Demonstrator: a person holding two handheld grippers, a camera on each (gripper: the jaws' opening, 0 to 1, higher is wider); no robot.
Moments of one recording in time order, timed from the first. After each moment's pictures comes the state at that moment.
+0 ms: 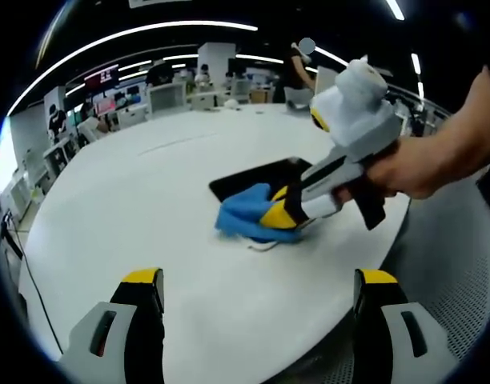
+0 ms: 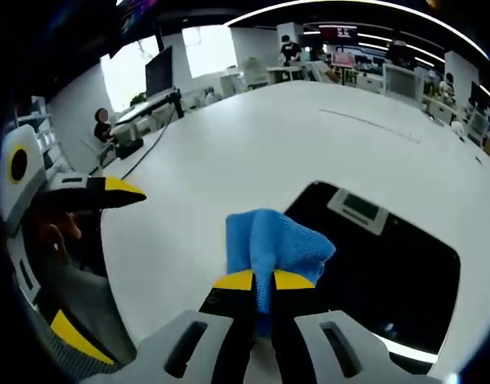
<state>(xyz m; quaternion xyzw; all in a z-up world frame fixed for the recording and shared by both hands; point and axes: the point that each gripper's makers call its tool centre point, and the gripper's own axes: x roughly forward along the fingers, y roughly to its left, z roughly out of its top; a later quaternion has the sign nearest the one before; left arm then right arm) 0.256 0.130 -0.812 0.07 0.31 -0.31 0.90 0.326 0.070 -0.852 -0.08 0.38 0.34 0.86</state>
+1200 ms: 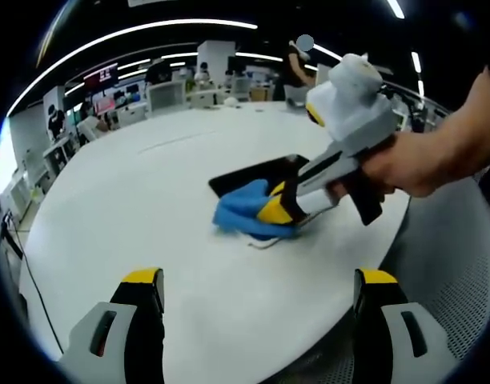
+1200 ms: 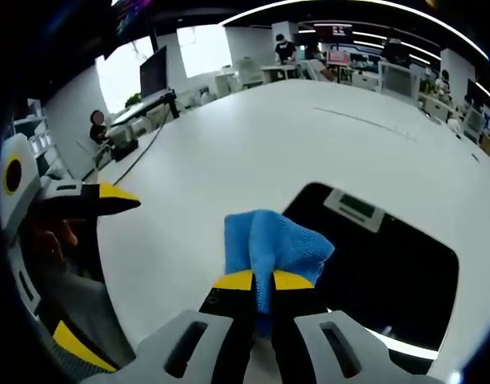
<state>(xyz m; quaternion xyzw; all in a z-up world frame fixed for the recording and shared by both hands) 0.255 0.131 -0.814 0.08 0.32 -0.31 0.89 0.334 0.072 -0.852 -0.08 0.38 0.33 0.86</state>
